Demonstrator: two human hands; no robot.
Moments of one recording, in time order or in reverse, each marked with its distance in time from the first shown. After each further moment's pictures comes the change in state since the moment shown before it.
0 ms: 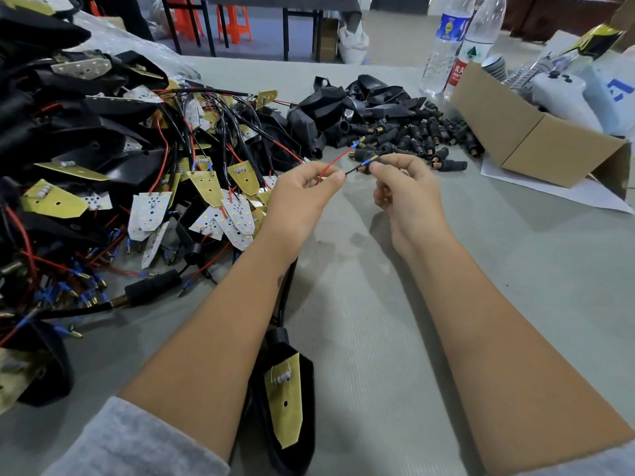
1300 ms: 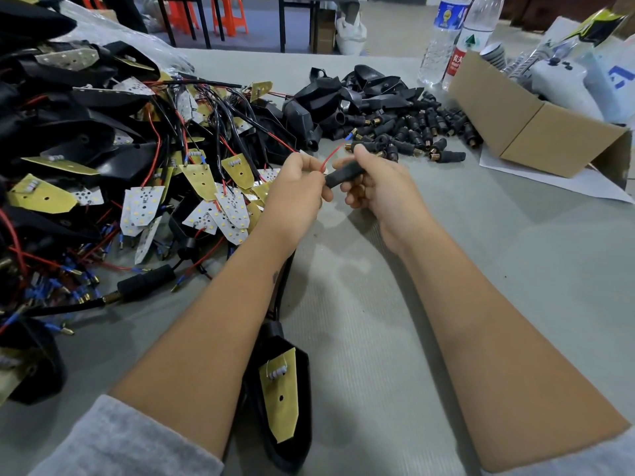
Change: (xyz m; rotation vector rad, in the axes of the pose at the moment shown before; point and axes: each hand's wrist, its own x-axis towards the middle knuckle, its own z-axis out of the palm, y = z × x) left_hand 0.008 -0.006 0.001 0.061 0.015 -0.119; right_hand -0.006 -0.002 0.009 -0.120 -0.308 0.069
